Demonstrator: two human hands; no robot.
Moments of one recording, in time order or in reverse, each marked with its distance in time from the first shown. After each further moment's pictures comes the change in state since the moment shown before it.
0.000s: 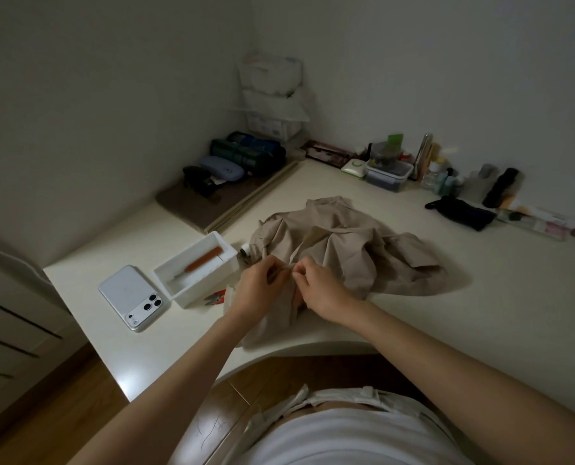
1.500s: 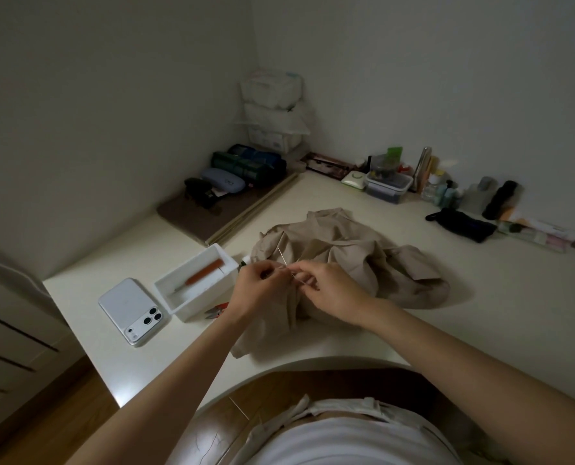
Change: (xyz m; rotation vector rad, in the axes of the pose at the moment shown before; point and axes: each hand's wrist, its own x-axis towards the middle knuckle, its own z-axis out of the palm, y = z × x) left_hand 0.014 0.016 -0.018 -0.396 -0.050 -0.224; right_hand 0.001 -0.003 -0.029 -0.029 -0.008 -0.227
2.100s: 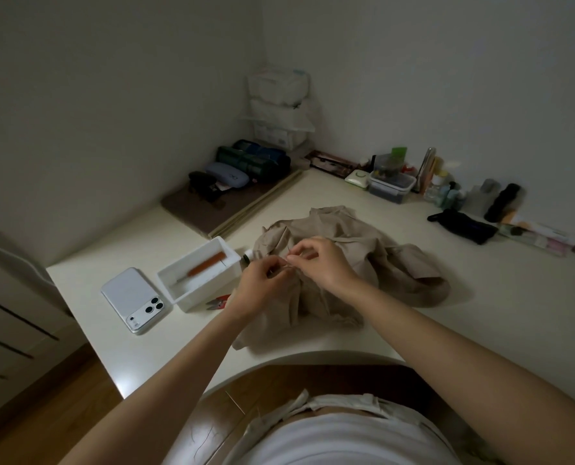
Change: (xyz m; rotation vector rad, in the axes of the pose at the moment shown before) left_hand -0.005 -0.004 0.000 0.134 -0.057 0.094; right_hand 0.026 -0.009 0.002 0.199 0.200 0.156
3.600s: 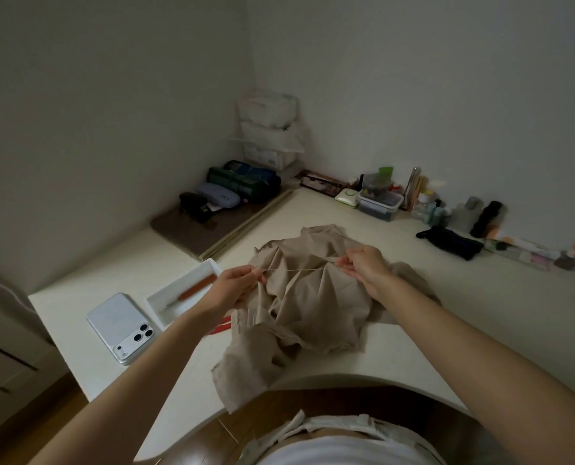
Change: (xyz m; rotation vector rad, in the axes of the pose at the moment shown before) left_hand 0.028 -0.012 -0.046 -0.340 -0.211 -0.247; right_hand 0.038 0.040 -0.054 0.605 0.286 0.568
